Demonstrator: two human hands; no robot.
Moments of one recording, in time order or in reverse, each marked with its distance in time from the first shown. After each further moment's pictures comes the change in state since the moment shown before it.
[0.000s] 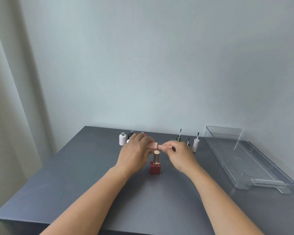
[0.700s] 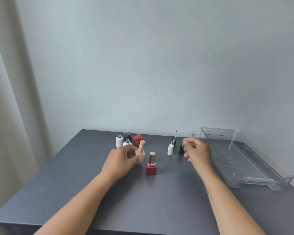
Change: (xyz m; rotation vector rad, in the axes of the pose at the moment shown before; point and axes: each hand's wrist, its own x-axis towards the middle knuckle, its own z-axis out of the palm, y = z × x) left_hand -0.021 -0.025 -0.013 -0.339 -0.151 -0.412; right_hand 0.000 0.036 -0.040 0.306 0.384 0.147
